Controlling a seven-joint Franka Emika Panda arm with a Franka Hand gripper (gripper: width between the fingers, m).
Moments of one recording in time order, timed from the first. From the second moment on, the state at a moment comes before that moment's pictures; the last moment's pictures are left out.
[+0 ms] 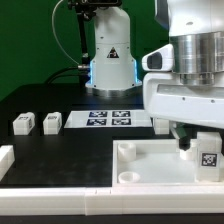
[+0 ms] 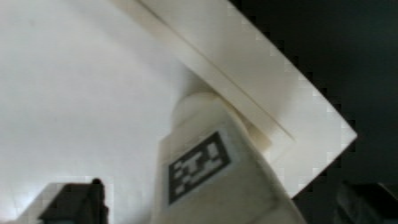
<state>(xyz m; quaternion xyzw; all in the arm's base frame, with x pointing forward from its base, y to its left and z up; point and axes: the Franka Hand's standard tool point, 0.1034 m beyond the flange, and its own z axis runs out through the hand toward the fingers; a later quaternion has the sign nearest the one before) 0.636 0.114 0.066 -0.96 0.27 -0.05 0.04</state>
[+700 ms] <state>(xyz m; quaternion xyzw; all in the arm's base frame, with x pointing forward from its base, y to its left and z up) 0.636 0.117 0.068 -0.95 0.31 -0.04 0.04</state>
